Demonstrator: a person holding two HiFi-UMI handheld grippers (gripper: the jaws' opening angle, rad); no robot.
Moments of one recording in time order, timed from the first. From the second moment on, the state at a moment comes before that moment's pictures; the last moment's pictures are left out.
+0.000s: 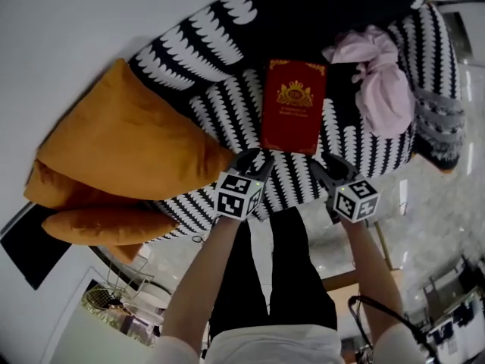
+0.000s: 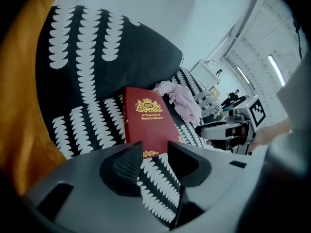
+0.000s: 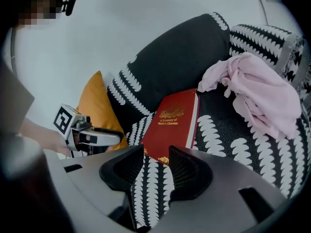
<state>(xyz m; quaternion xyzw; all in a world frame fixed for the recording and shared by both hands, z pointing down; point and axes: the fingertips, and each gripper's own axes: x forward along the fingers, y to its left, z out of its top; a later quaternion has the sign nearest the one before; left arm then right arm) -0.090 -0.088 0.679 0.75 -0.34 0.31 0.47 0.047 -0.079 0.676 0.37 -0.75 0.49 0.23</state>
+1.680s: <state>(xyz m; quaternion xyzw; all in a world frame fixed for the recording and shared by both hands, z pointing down) -0.081 -0.101 0.763 0.74 -0.30 0.27 0.54 0.022 -0.099 0.760 0.38 -0.71 0.55 0.22</state>
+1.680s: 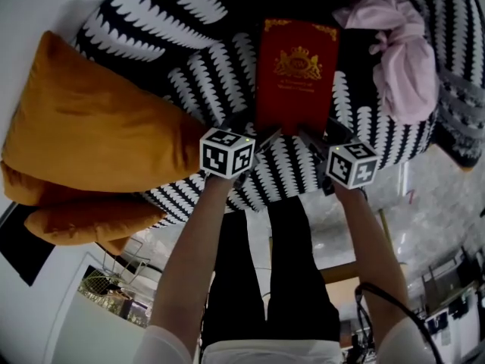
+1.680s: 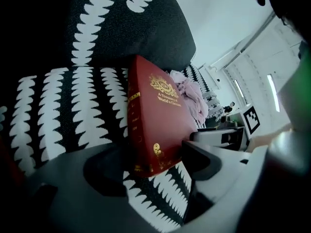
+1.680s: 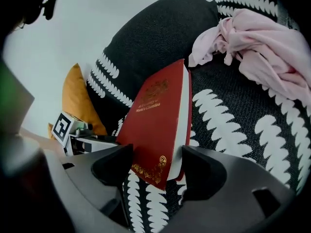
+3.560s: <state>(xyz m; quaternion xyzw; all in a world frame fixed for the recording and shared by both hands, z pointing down) -0.109 -0.067 0.490 0.81 -0.29 0.25 0.45 -0.007 -0.058 0.487 0.45 -0.76 0.44 0.18</state>
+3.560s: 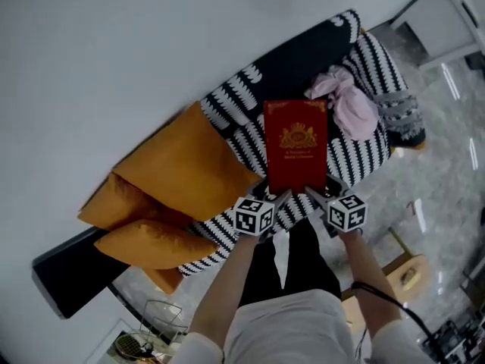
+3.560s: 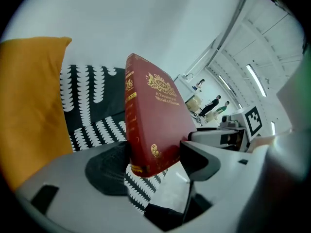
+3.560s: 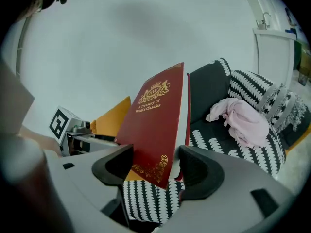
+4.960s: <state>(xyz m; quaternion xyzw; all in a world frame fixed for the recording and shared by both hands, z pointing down) -0.150 0.042 0.259 0.87 -0.20 0.27 0.37 -0.053 0.076 0.256 0.56 -0.72 0.39 0.10</state>
